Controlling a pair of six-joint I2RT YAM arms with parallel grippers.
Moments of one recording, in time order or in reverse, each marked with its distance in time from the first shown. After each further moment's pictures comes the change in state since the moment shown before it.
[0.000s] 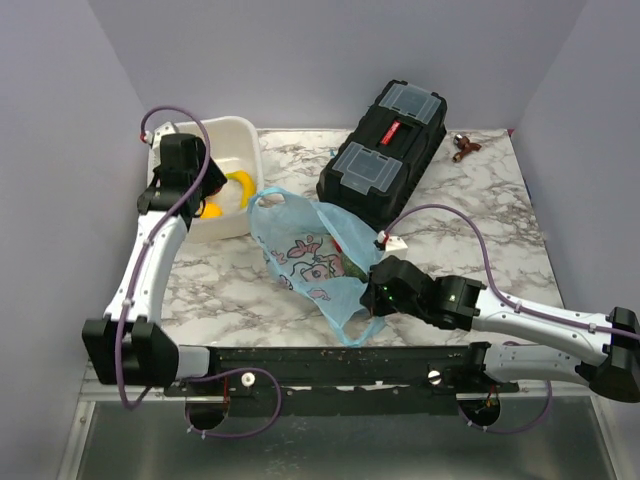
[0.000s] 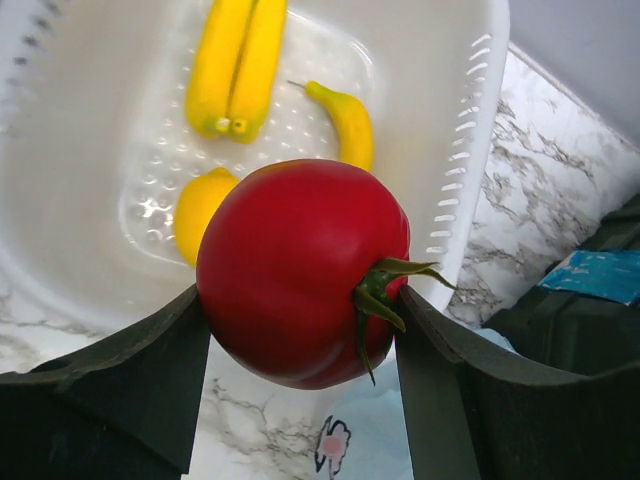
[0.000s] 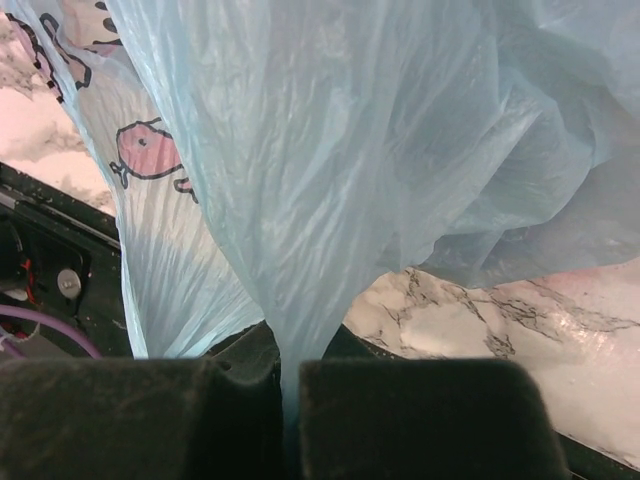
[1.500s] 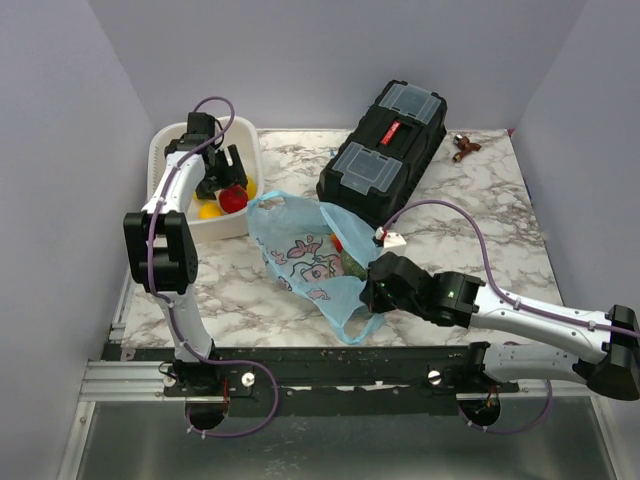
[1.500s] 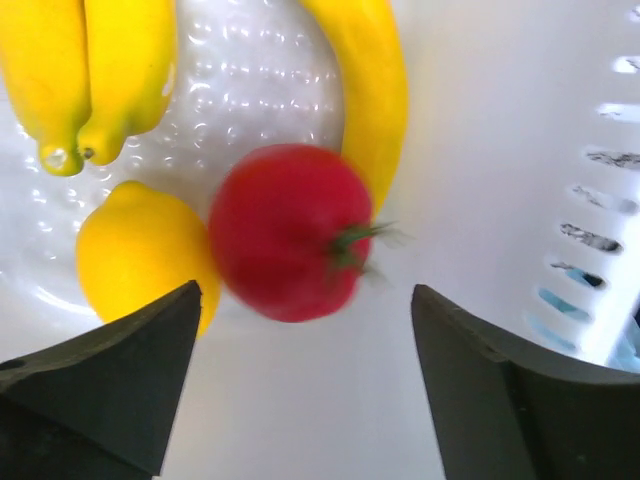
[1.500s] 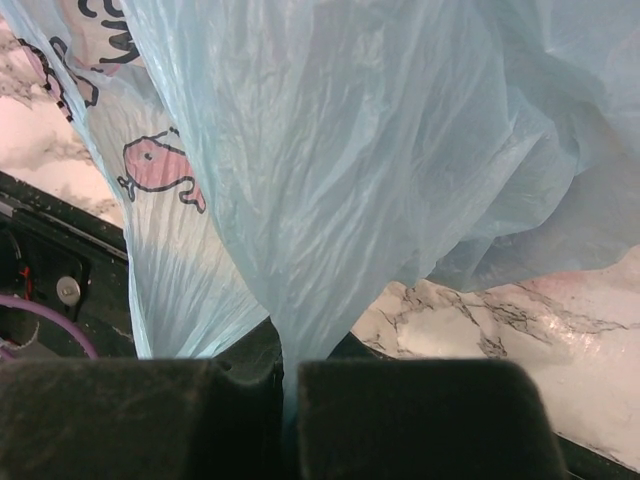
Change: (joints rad) left arm 0.082 0.732 0.491 -0.265 0.350 0.216; right arm 0.000 0.024 0.050 -0.034 0.024 -0.015
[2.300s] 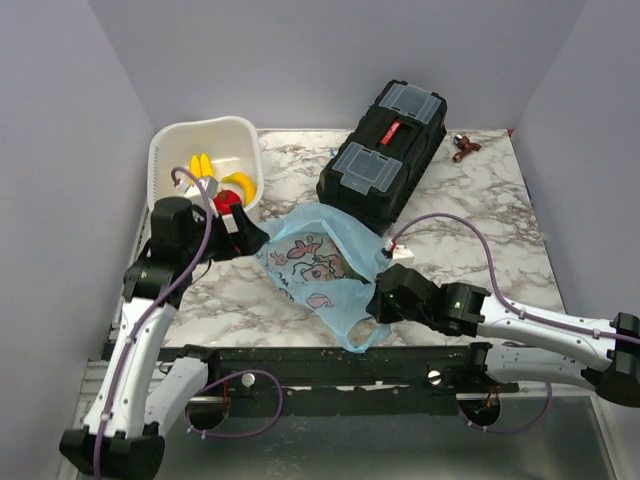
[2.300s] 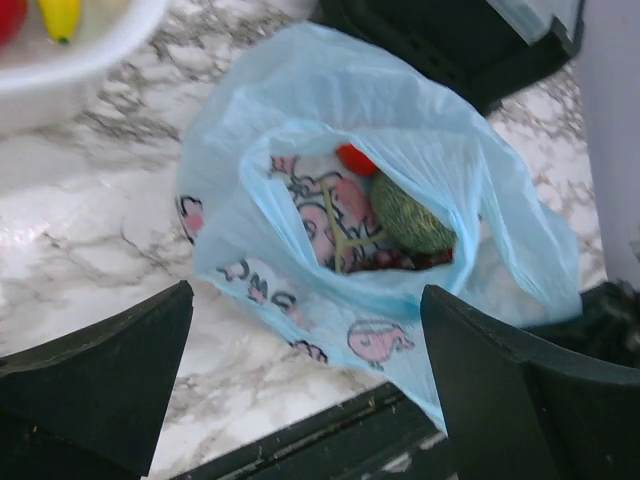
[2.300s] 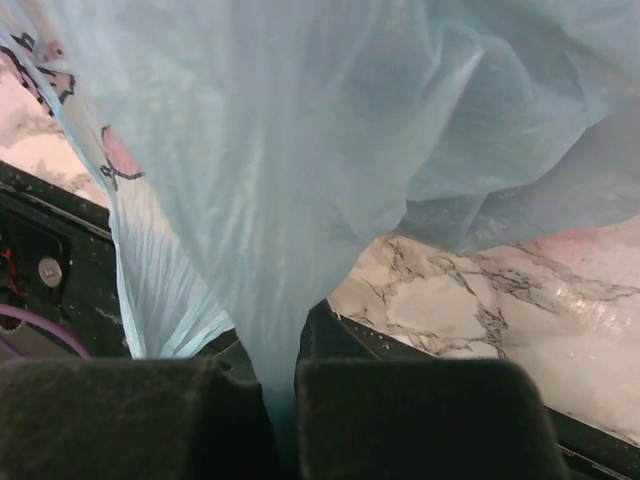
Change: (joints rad) left arm -0.155 -1.080 -0.716 0.132 0.264 -0.095; right arm 0.000 -0.078 -0.115 0.017 -0.029 0.061
